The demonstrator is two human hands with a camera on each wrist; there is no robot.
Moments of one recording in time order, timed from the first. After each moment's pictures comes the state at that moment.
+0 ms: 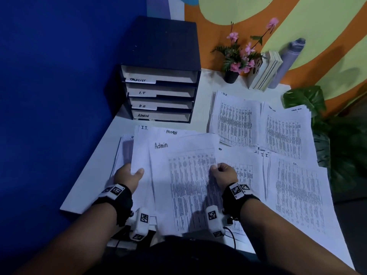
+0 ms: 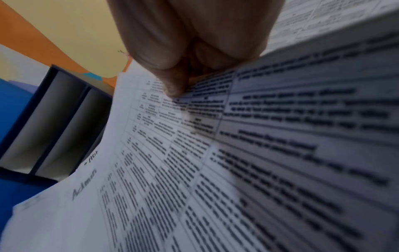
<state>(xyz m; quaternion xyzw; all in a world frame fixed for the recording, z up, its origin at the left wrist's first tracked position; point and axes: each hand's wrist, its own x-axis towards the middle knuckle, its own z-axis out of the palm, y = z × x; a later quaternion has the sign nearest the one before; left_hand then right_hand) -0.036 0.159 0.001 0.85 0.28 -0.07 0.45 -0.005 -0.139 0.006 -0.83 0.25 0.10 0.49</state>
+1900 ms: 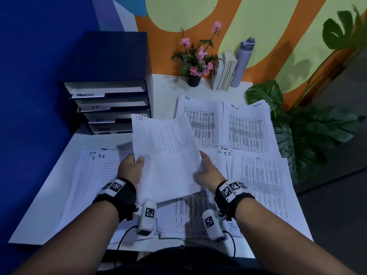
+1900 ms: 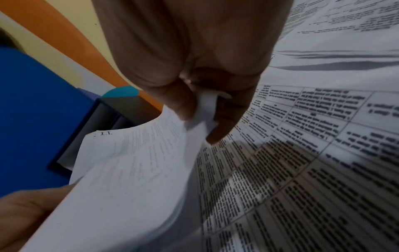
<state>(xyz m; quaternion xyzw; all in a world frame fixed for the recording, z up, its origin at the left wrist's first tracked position) 0.017 0.014 0.049 0.77 0.25 -0.04 0.59 0.001 -0.233 0.044 -0.82 0.09 0.21 0.52</state>
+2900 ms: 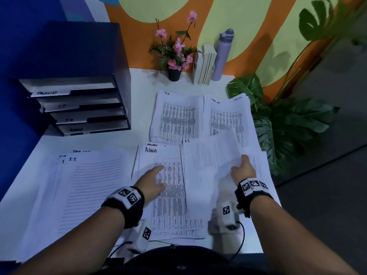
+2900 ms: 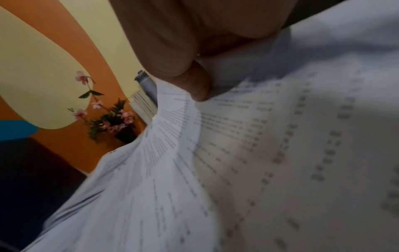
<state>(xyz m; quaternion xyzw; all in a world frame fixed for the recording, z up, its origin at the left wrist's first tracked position) -0.008 -0.076 0.030 0.83 0.02 -0.31 0.46 -0.008 -0.385 0.026 -0.88 0.33 0.03 0.35</state>
